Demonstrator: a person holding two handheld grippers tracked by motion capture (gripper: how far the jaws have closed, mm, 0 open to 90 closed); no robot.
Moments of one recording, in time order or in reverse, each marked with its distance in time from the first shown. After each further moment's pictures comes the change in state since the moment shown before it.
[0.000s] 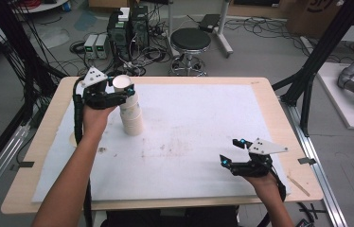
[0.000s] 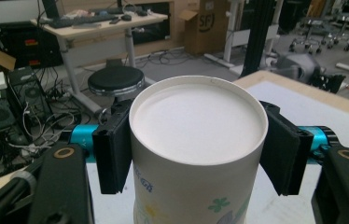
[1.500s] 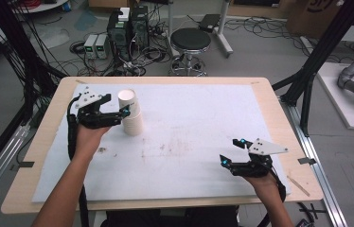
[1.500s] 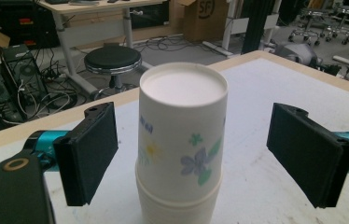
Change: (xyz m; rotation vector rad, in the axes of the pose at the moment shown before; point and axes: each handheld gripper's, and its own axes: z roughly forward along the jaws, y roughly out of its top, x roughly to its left) left arm -0.005 -0.049 -0.017 0.072 -0.001 -0.031; right arm 0.001 0.000 0.000 -0.003 -0.010 -0.013
